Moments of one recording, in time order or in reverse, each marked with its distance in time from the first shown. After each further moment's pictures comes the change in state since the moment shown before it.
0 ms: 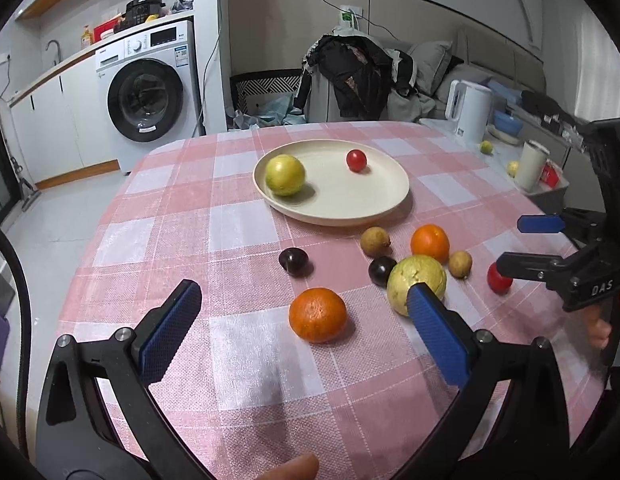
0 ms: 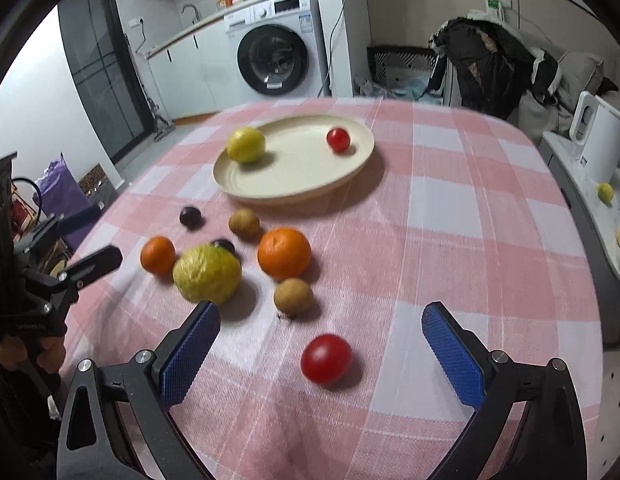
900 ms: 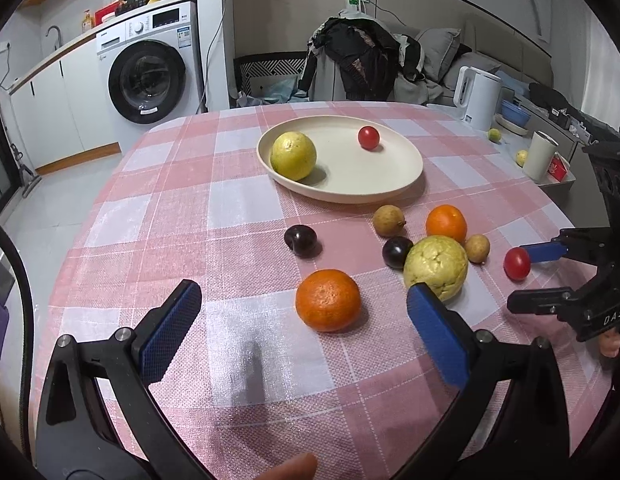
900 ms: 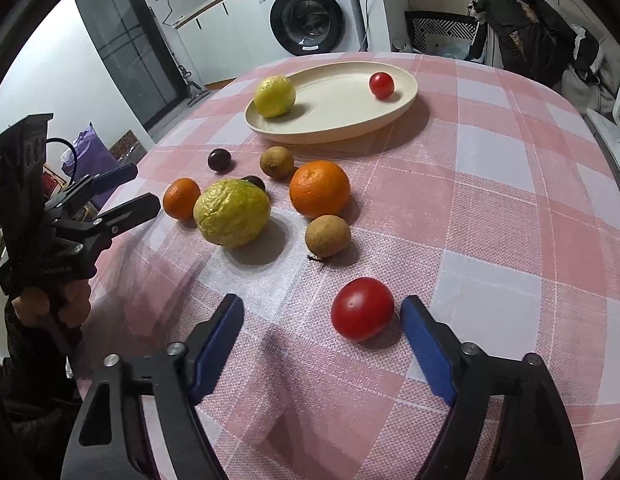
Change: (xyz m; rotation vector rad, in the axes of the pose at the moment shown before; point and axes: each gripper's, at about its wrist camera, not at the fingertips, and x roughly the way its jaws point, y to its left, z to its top) left arm 0.028 0.007 -0.003 -0.031 0.067 0.001; right arm 0.014 0.002 -0.019 -0.036 0.115 0.148
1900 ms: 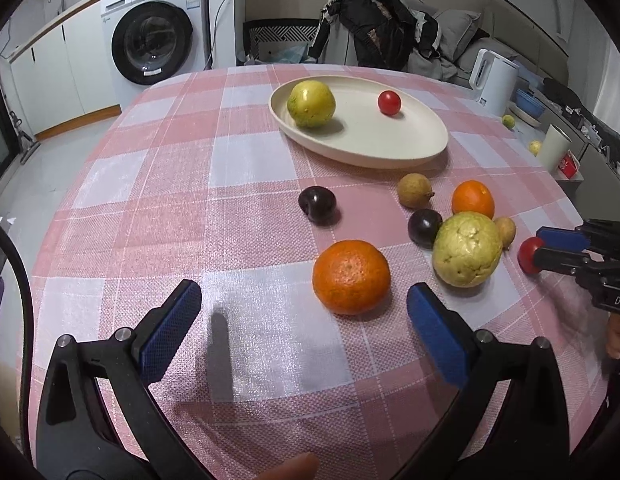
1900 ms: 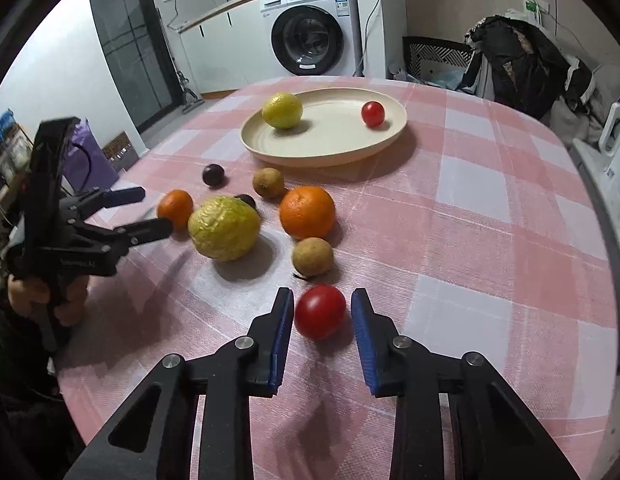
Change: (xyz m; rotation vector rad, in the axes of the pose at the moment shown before) left arm 0.042 0.018 -0.007 -0.066 0.125 -0.002; right arm -0.014 0.004 0.001 -0.066 -0.070 -0.079
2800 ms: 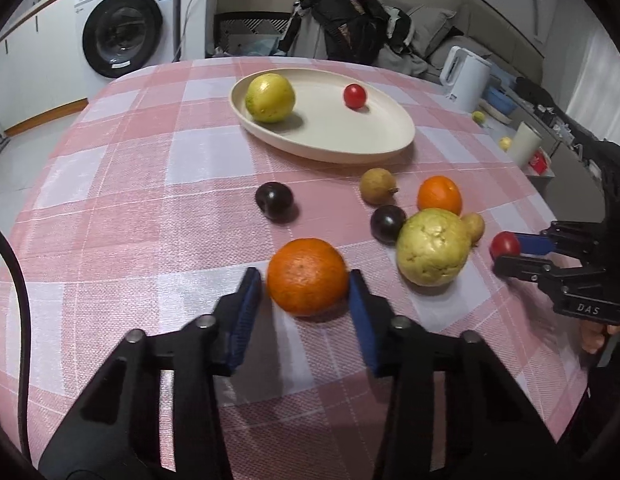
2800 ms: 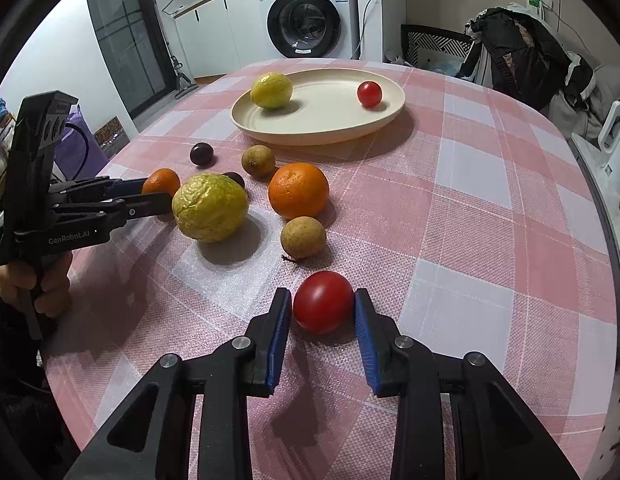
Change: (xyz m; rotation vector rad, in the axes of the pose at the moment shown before) left arm 0.006 -0.009 0.000 0.023 0.015 -0.139; right arm 0.012 -0.003 -0.004 -0.003 0.052 -0.014
